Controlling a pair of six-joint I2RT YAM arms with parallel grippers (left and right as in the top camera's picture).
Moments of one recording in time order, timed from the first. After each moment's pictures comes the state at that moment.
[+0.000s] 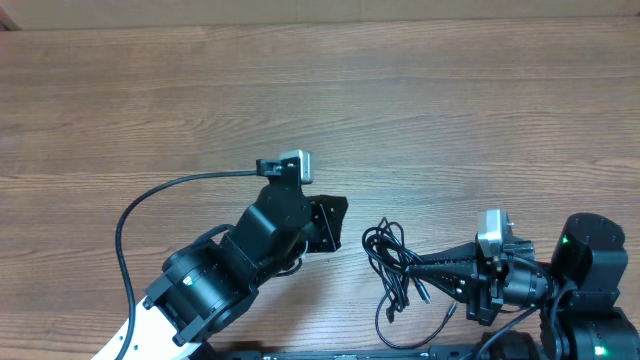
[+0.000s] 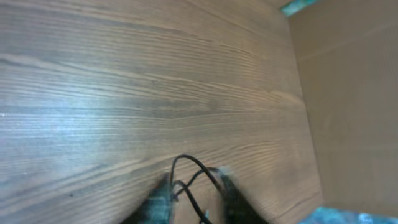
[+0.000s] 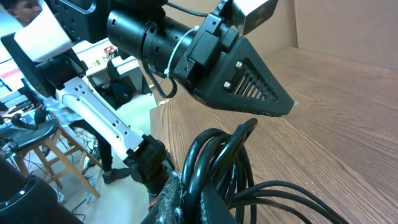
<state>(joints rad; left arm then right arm) -0.82 1.02 1.08 -0.67 -0.03 -0.93 -0.01 0.58 0.79 -0.76 -1.36 -0.22</state>
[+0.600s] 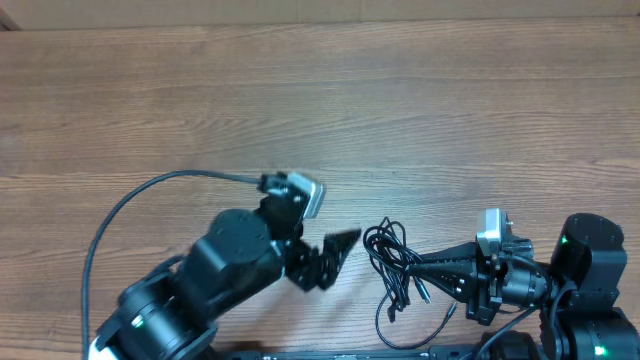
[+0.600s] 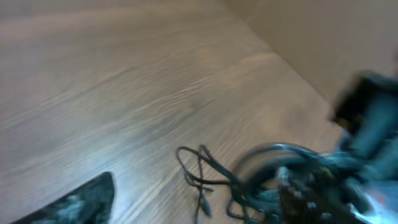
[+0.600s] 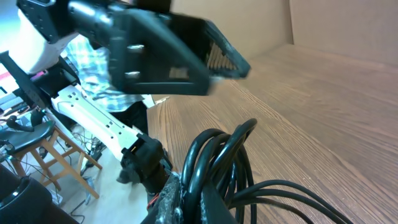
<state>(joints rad) -0.82 0.85 1.08 -0.68 0.13 -0.36 -0.01 0.58 0.79 -0.77 -1.34 -0.22</state>
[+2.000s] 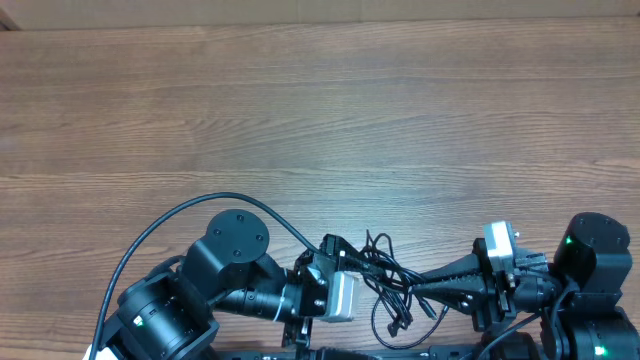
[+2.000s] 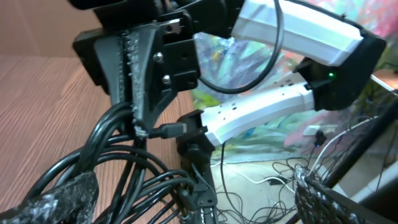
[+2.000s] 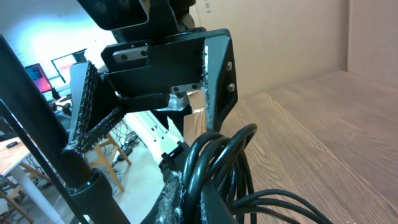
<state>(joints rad) -0.82 0.87 1.08 -0.65 0.88 0.23 -0.01 0.58 0.79 -0.68 -1.55 -0.22</state>
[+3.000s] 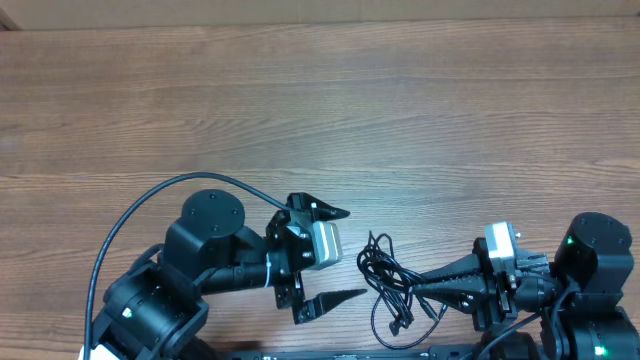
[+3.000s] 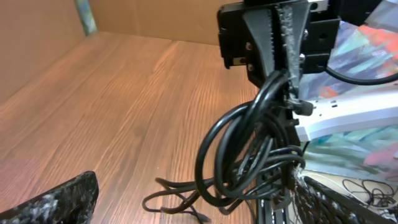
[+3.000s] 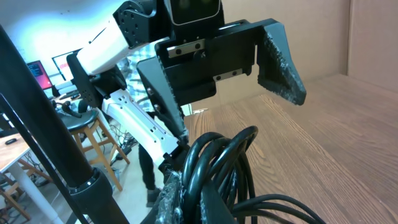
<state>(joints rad) -0.64 0.87 1.08 -0.67 0.70 0.26 -0.01 0.58 0.79 -0.66 -1.56 -0.21</state>
